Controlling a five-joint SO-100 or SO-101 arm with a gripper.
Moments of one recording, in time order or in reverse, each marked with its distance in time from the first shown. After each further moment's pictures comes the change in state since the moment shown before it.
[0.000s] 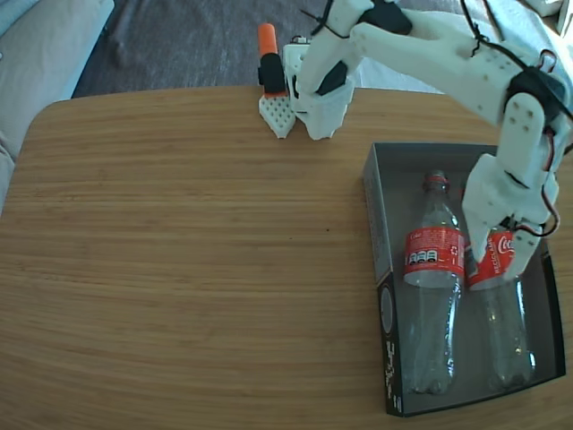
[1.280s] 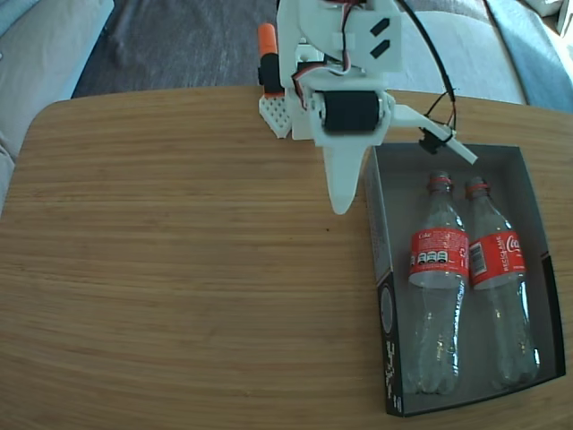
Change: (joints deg) arm 26.8 62.9 60.3 -14.6 11.1
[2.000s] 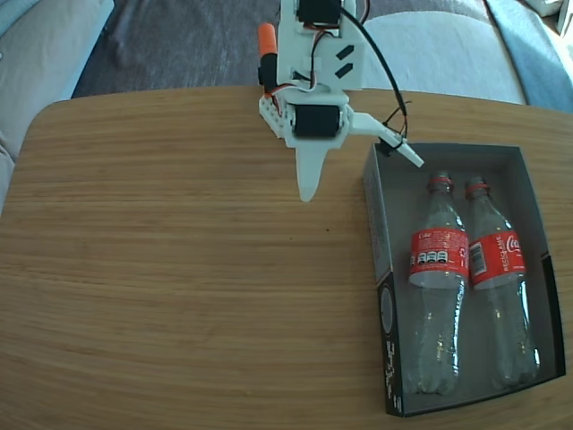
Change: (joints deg) arm 6.0 24.7 30.1 -2.6 -3.5
